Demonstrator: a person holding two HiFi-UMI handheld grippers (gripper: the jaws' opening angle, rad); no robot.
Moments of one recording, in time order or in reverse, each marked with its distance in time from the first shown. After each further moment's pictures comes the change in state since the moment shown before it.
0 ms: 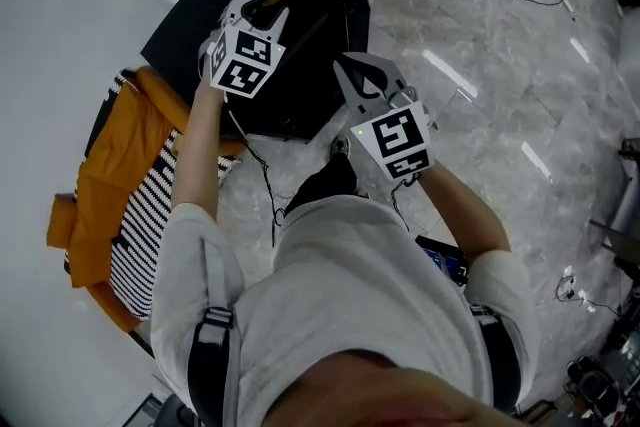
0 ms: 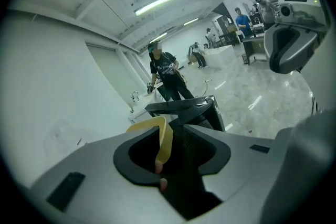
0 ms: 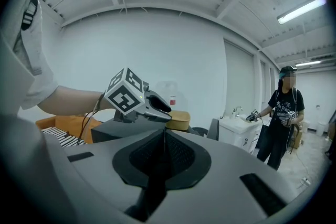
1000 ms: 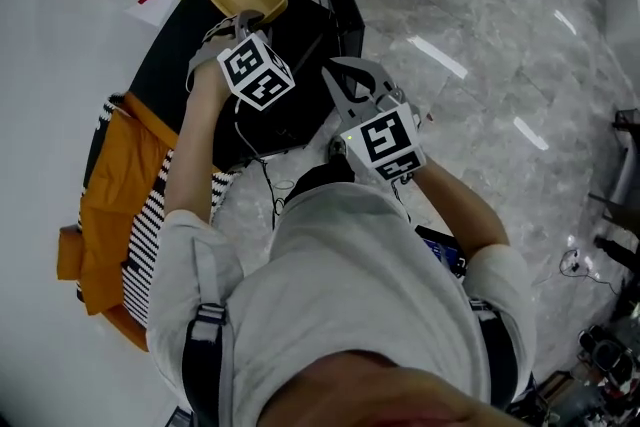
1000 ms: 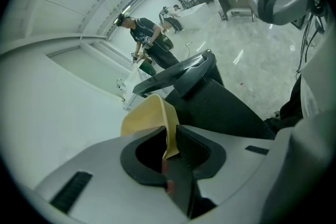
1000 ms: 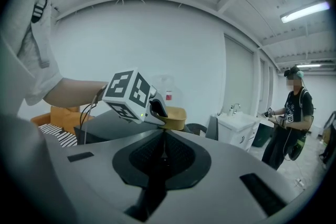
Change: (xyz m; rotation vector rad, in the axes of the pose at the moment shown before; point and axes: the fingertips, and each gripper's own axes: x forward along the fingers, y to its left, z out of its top) left arm 0.052 0.006 -0.040 0.379 0.327 -0.084; right arm 0.048 -0.023 -0.001 -0.009 0.063 -0.030
